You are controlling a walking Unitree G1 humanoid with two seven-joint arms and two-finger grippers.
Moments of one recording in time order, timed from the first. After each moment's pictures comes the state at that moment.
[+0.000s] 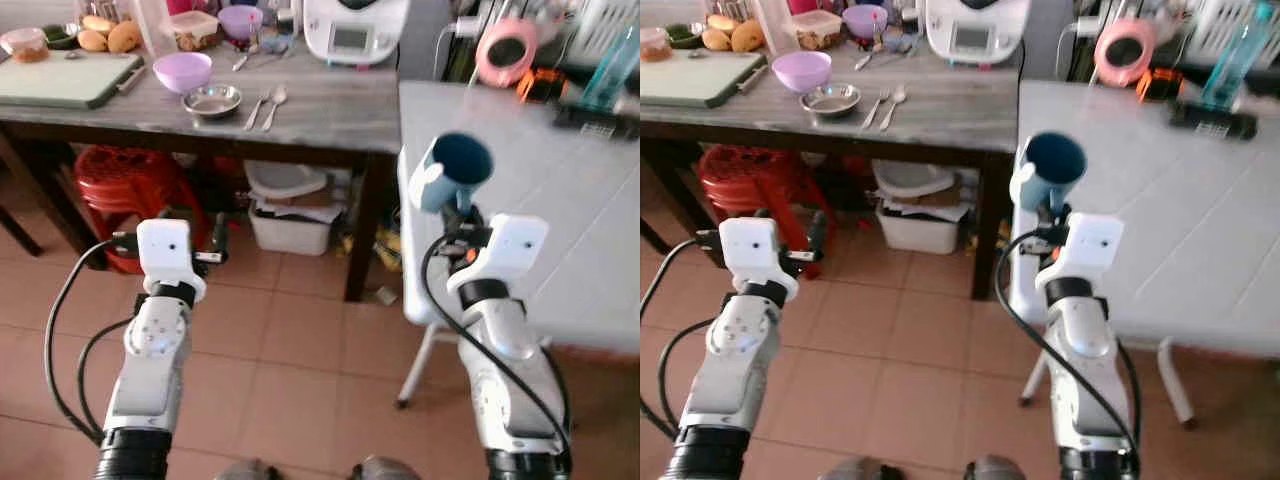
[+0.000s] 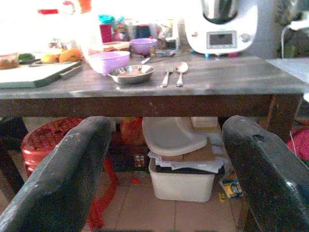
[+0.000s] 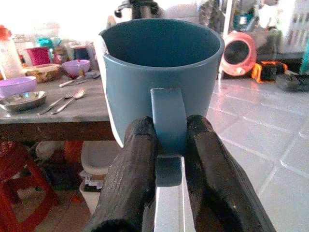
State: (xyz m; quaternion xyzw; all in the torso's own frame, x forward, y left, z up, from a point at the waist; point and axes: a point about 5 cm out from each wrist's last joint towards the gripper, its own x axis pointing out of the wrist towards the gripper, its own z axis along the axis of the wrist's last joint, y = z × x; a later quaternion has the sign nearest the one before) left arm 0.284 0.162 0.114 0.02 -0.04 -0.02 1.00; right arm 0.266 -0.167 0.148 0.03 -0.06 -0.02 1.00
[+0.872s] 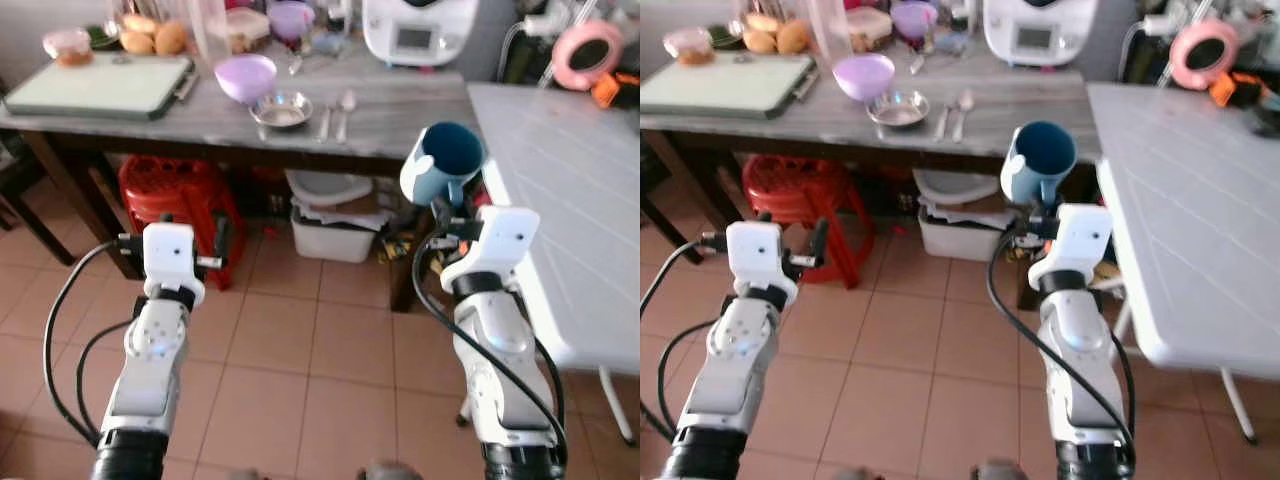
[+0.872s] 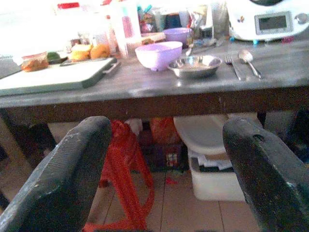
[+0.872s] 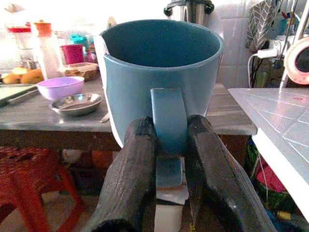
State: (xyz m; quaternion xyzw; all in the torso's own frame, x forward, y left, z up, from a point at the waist) left arm 0.284 0.167 0.110 0.06 -0.04 -0.02 1.00; right arm 0.272 -0.157 0.154 0.03 -0.08 0.00 1.00
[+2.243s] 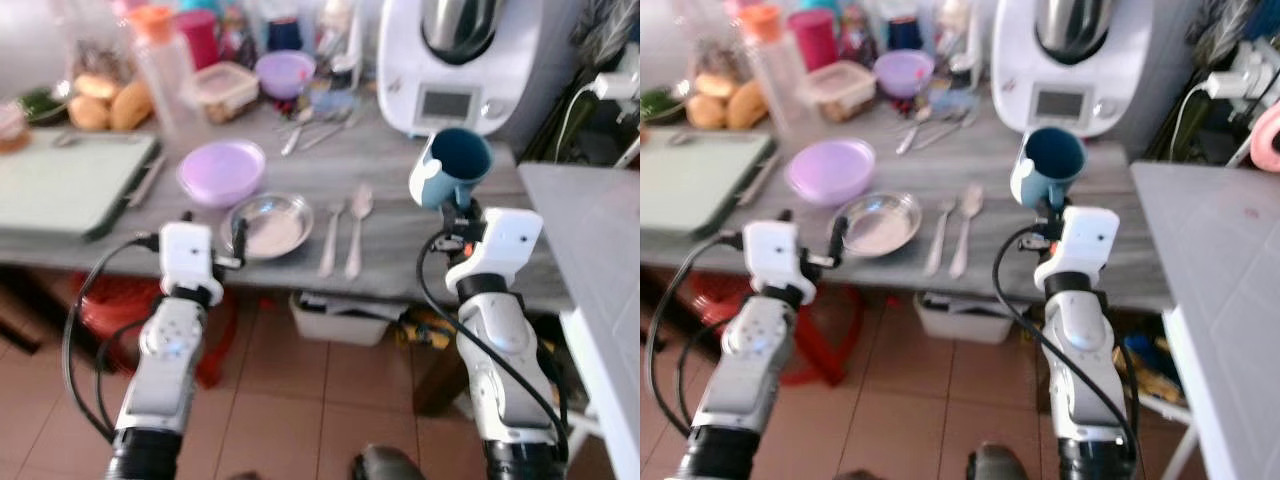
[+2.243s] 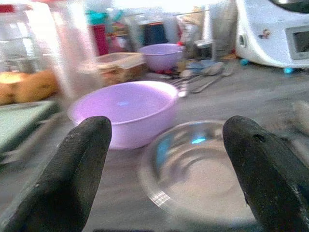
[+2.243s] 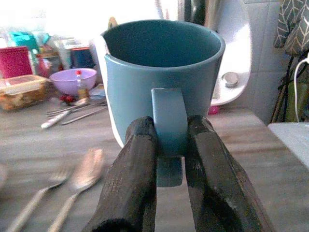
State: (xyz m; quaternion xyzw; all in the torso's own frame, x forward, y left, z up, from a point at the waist) left arm 0.282 0.150 0.108 0.04 -0.04 -0.05 1.00; right arm 0.274 -0.163 0.148 0.02 -0.07 -0.02 1.00
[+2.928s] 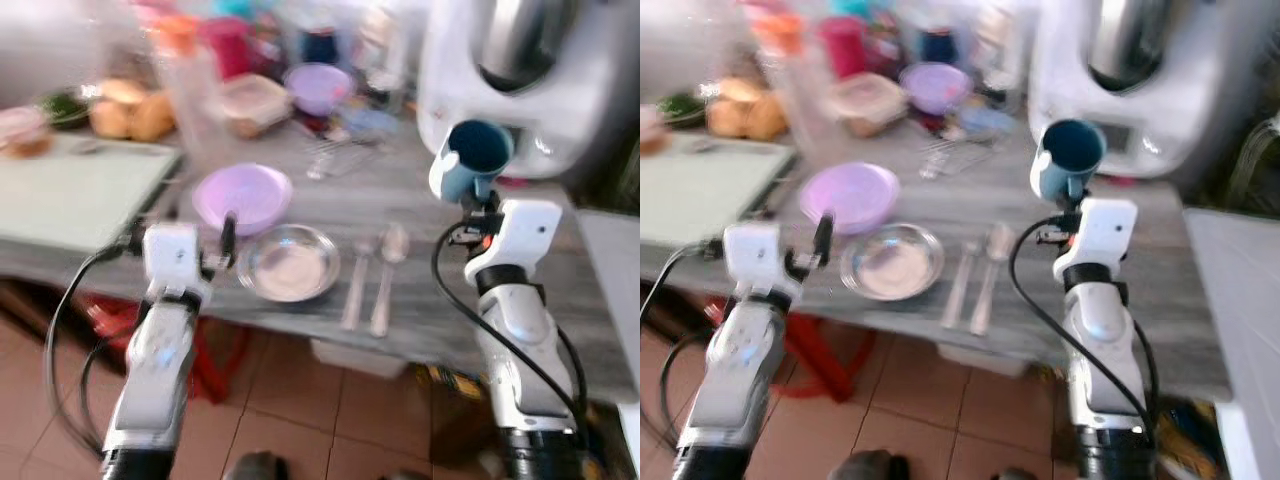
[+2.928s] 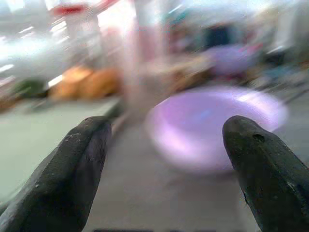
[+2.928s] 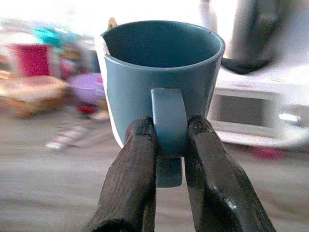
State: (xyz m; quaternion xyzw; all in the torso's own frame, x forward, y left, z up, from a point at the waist) left arm 0.266 0.177 0.114 0.06 -0.05 0.00 1.00; right arm 0.286 -0.170 0.155 0.00 -0.08 -0.02 1.00
